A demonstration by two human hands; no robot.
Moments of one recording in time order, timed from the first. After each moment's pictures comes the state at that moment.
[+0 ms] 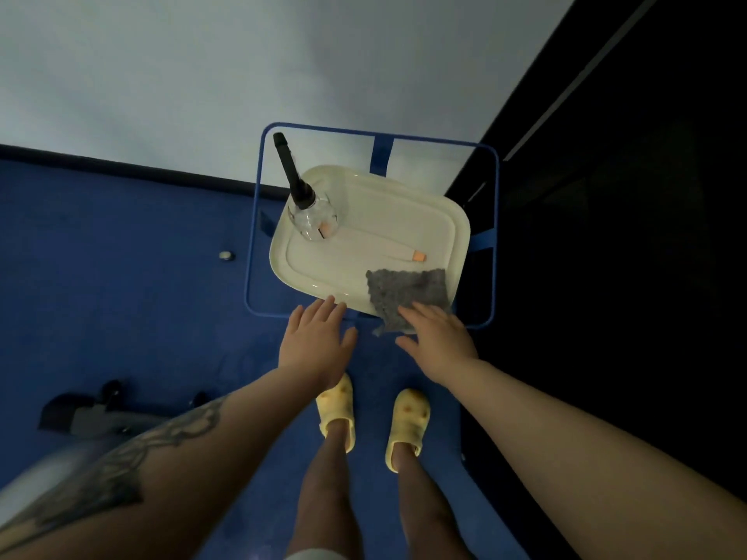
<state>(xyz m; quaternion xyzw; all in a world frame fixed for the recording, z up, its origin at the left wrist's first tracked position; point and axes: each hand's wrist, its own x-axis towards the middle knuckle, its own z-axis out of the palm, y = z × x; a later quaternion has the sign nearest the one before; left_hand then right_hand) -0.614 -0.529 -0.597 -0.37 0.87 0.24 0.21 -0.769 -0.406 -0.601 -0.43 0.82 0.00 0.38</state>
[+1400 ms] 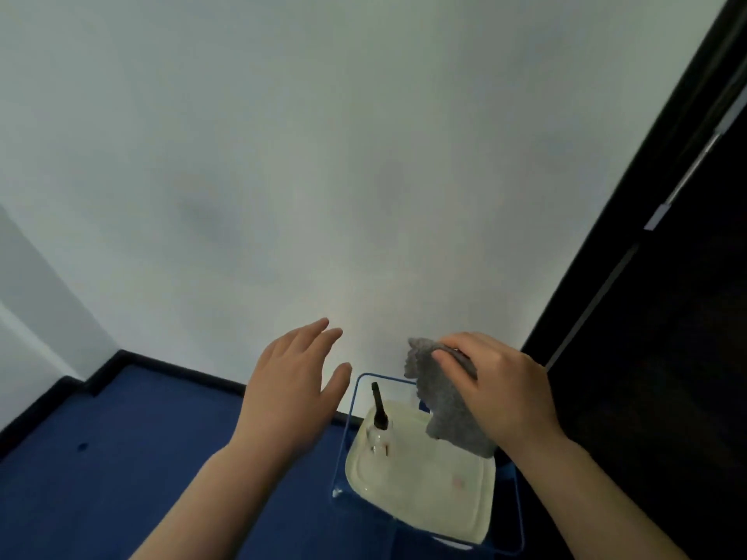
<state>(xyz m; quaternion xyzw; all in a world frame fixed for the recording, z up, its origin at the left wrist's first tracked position) -0.550 -0.623 -0.229 -0.40 0.89 0.14 -0.18 -0.748 -0.500 -0.227 -0.55 0.77 -0.31 -0.11</state>
